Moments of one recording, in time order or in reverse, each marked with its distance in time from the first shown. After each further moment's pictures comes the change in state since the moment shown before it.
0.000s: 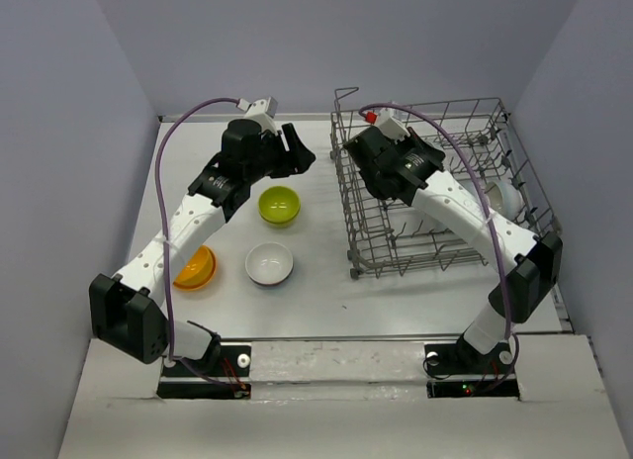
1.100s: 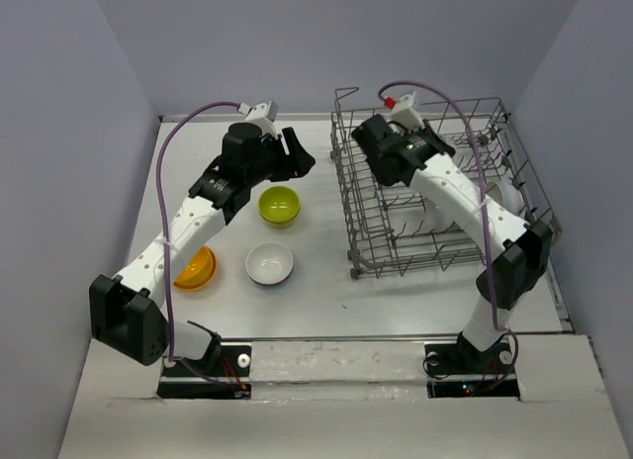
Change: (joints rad) left arm 0.000 -0.010 -0.031 0.007 0.004 0.000; right arm -0.043 0.089 0.092 -0.159 0.040 0.237
